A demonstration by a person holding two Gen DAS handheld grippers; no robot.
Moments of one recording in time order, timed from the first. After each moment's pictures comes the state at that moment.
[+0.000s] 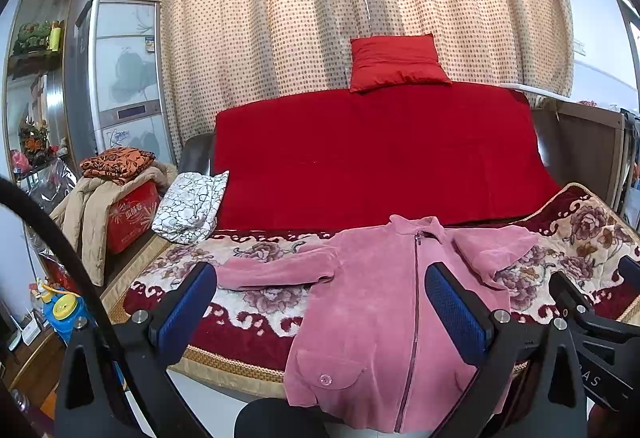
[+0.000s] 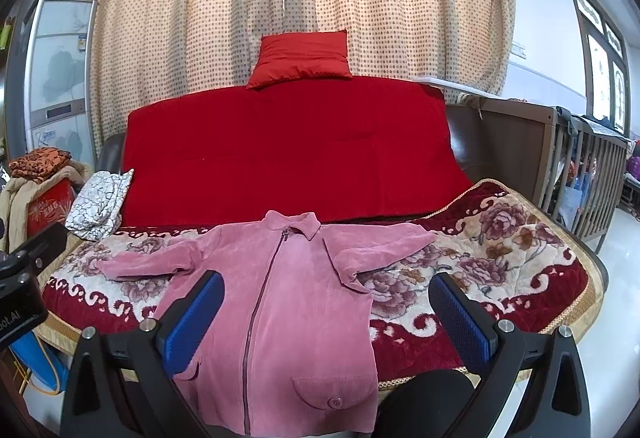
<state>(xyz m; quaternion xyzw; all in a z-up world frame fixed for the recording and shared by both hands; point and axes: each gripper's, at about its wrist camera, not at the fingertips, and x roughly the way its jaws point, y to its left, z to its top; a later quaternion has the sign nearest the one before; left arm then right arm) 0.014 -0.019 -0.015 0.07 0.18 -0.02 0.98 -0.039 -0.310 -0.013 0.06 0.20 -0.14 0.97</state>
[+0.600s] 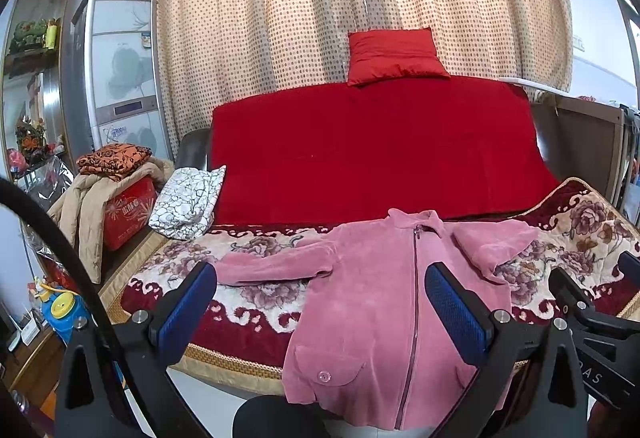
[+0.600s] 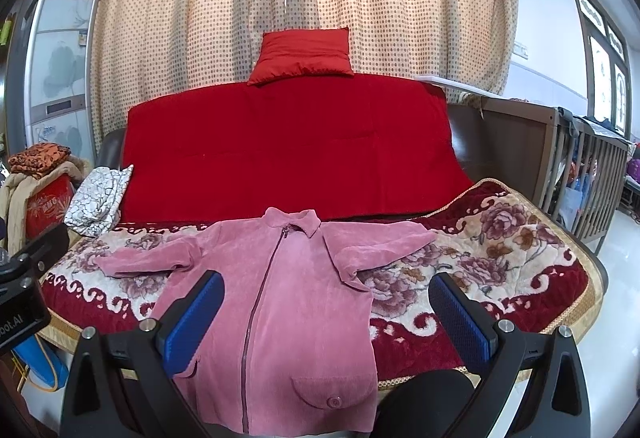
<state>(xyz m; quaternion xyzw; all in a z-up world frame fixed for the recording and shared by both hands) 0.020 -0.017 -0.022 0.07 0.19 -0.02 0.98 -0.034 -0.310 -0.016 0.06 0.21 -0.14 0.97</state>
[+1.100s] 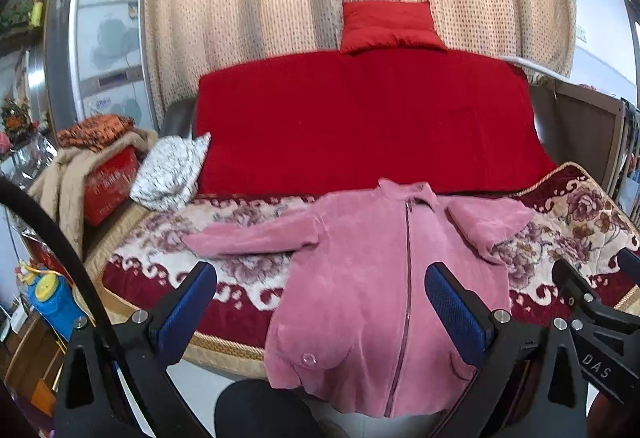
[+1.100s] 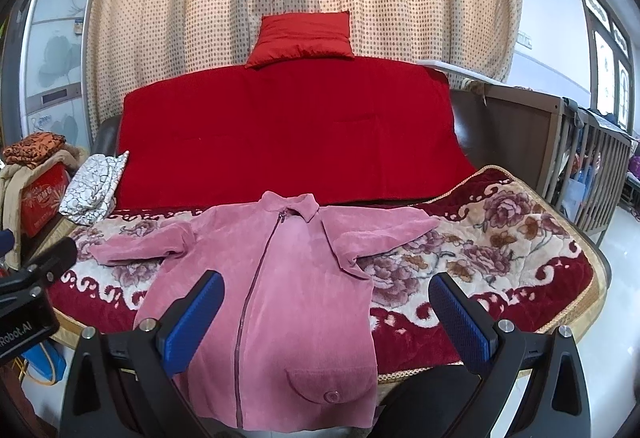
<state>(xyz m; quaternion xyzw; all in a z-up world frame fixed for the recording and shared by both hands) 0.053 -0.021 -0.052 0.05 0.26 -0.04 0.96 -0.017 -0.316 -0.037 0.06 0.23 -0.14 0.96</state>
